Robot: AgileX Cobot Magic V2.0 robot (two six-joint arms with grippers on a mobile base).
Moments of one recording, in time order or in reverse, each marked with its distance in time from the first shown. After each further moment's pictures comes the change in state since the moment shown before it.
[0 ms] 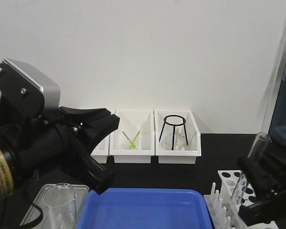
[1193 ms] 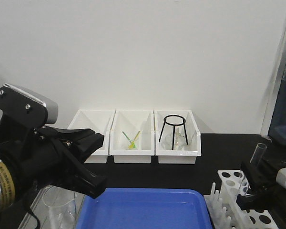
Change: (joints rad) left arm 0.000 0.000 0.046 -0.104 0.153 -0.002; right arm -0.245 0.547 -0.040 -0.146 -0.479 0.097
